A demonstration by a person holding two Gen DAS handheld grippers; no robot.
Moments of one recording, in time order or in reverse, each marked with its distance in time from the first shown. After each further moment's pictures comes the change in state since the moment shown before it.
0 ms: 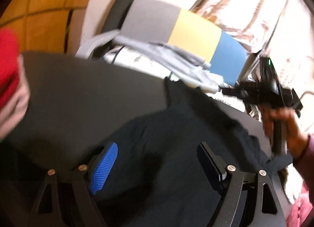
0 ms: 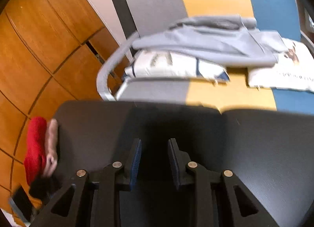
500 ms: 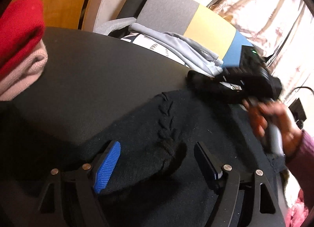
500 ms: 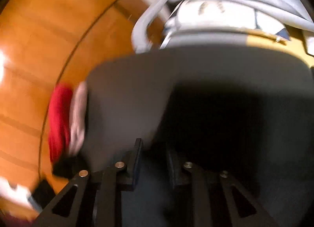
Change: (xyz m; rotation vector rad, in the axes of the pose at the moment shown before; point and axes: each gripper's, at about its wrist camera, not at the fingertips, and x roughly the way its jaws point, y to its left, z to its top) left arm -0.013 0.050 -0.051 -0.162 0.059 0.013; right arm 0.104 0.046 -0.006 0.026 0.186 0.272
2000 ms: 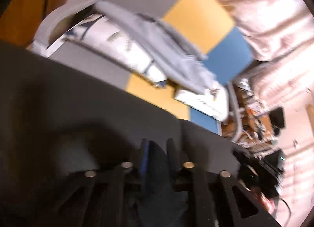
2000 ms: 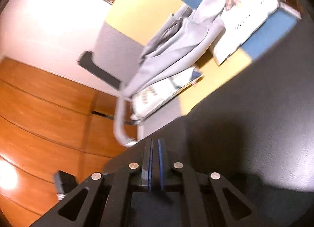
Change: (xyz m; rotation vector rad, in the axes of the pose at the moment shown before) left arm 0.106 -0.100 0.182 -0.135 0.299 -0.142; right arm -0.211 -0.118 -0.036 0.485 -0.447 0.047
